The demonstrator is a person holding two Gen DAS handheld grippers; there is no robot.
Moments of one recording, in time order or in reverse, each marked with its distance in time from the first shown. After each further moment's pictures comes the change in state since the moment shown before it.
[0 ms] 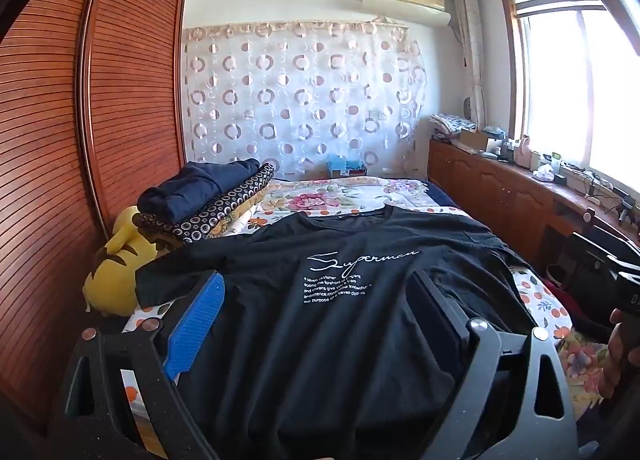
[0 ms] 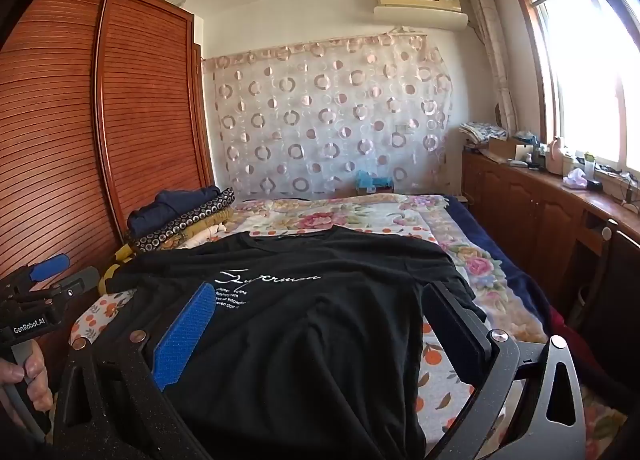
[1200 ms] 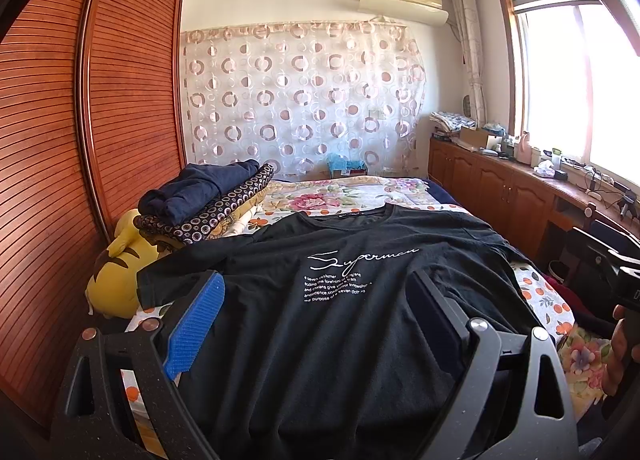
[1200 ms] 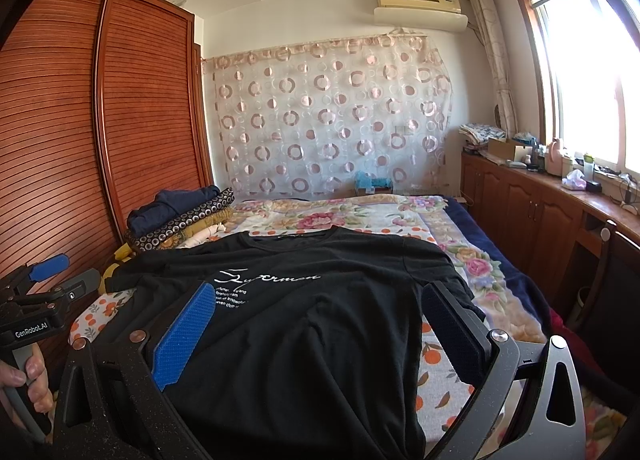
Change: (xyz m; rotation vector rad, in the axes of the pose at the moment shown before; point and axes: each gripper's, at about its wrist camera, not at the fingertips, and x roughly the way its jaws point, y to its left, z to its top) left arm -0.009 0.002 0.002 0.004 -0.002 -0.005; right arm -0.002 0.001 -0.003 0.003 0.006 -0.002
